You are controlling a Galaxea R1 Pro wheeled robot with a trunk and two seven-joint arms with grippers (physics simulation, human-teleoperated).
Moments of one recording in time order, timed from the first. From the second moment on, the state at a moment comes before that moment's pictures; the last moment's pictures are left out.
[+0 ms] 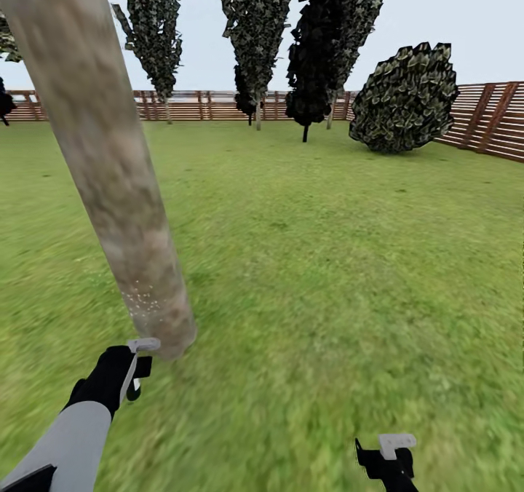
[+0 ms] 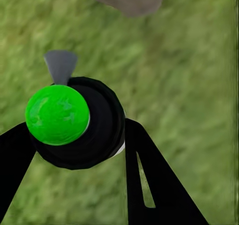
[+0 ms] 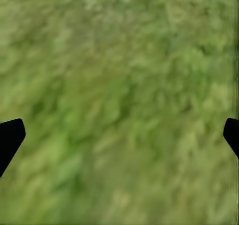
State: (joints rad) left arm -0.73 0.04 0.43 -0.62 -0.42 0.65 -0.03; right arm -0.46 -0.07 -0.15 -0.09 0.22 -0.47 -0.08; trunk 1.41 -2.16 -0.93
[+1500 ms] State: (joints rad) left arm -0.73 0.04 0.43 -0.62 -0.42 0.65 -0.03; right arm -0.46 -0.07 -0.15 -0.09 0.22 -0.47 -0.08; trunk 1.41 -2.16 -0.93
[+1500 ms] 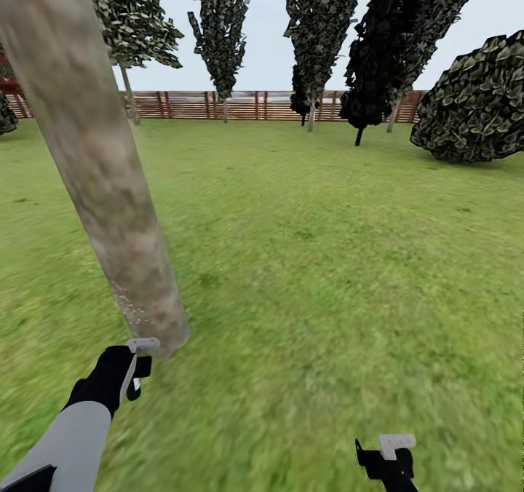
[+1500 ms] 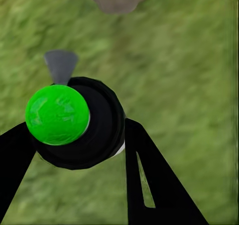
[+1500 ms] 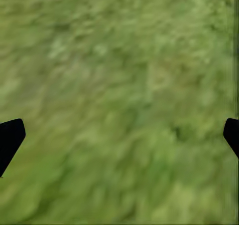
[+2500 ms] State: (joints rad) left arm -0.73 0.04 0.43 -0.62 -0.42 0.65 -0.03; right arm -0.46 -0.07 -0.15 -0.09 0.22 -0.47 -0.08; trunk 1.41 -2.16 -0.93
